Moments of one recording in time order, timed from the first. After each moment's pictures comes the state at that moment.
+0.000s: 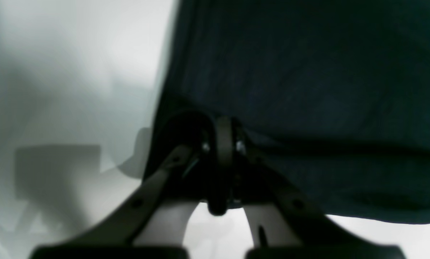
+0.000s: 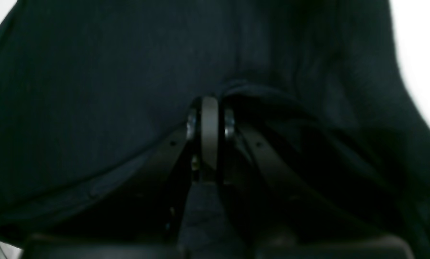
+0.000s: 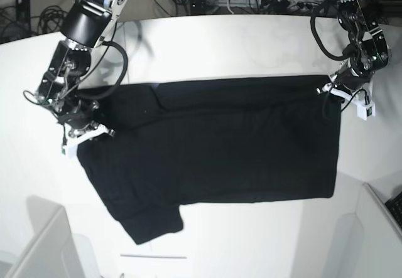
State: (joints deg) left arm 13.0 -15.8 -29.0 95.7 -32.5 -7.1 57.9; right arm 9.4 -0.2 29.5 79.5 20.1 16.5 -58.3
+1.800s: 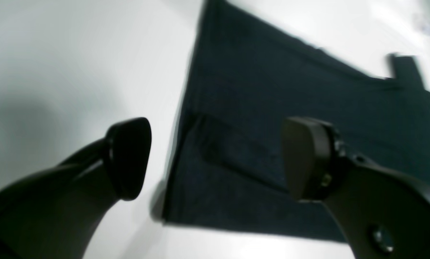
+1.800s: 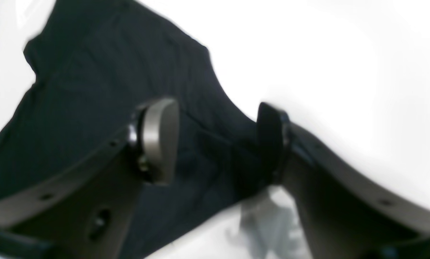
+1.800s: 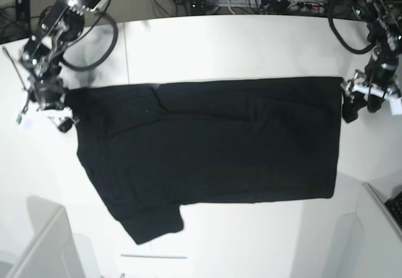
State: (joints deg) left arm 17.6 -15.3 -44.2 100.2 -47.9 -18.8 48.9; right arm -4.6 -4.7 36.8 105.7 21.0 2.4 -51.9
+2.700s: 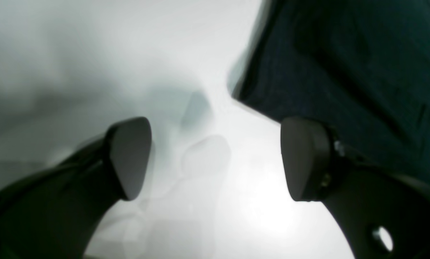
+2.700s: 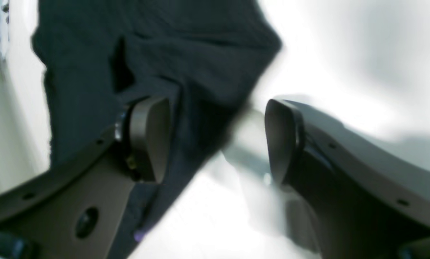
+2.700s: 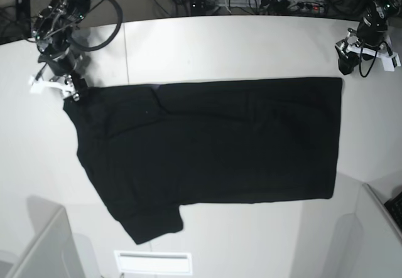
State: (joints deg) left arm 25.7 -9.2 -48.4 96.5 -41.0 -19.2 49.4; right arm -7.5 -4.6 43.6 87.3 40.6 3.1 -49.6
